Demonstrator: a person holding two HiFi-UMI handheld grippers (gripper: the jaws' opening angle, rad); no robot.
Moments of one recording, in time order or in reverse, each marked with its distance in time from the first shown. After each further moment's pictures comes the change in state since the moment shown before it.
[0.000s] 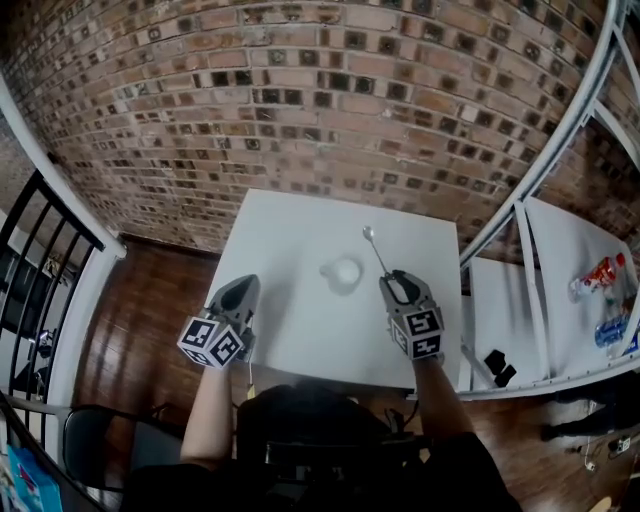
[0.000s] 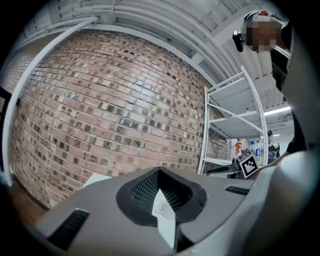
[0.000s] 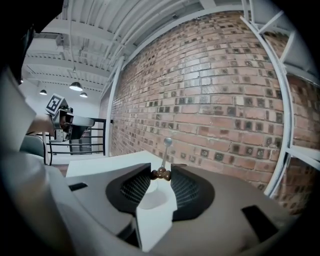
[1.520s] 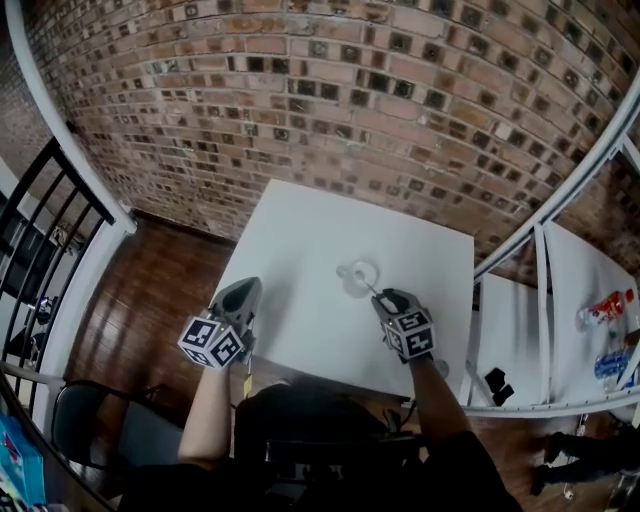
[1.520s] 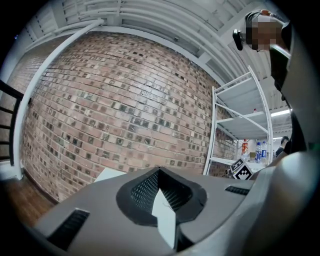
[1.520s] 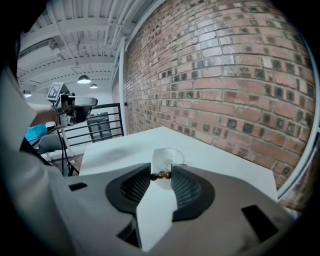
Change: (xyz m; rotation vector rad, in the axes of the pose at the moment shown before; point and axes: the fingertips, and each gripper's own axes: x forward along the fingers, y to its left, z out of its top) left arm -0.034 0.027 -0.009 -0.029 0.007 0.088; right arm 0.050 0.048 -0.079 0.010 0.288 0.214
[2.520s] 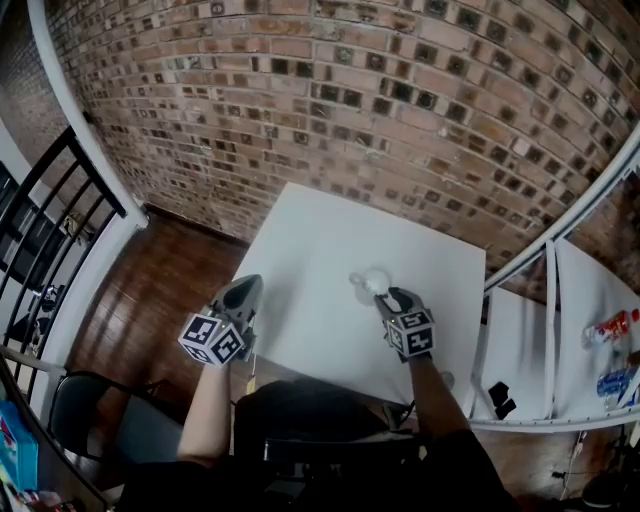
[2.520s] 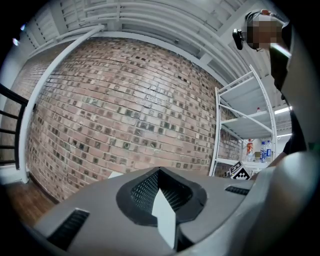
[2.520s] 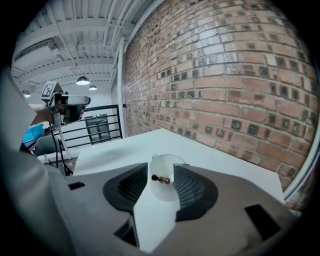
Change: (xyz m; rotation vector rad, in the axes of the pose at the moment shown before) left arm -0.011 0.024 0.014 0.018 -0.028 0.049; right arm 0.031 -0.001 0.016 0.005 -0.025 -0.009
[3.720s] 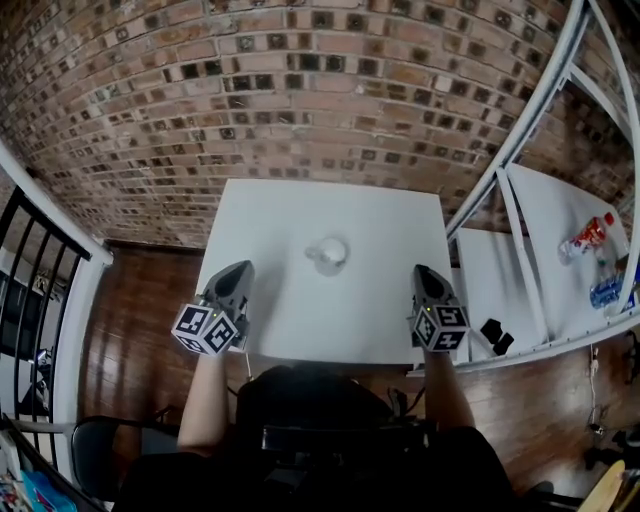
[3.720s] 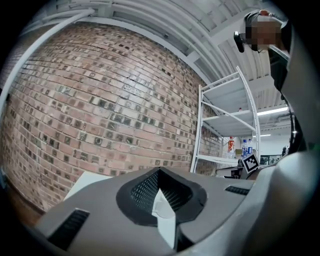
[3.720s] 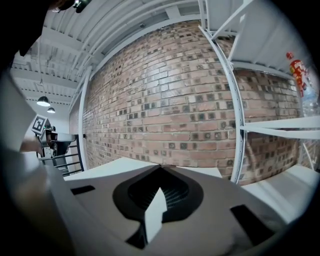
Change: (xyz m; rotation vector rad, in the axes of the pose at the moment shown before) left arm 0.048 -0.068 -0.015 0.012 0.045 -0.223; right arm -0.187 -0.080 -0.010 0.263 -0.340 -0.422
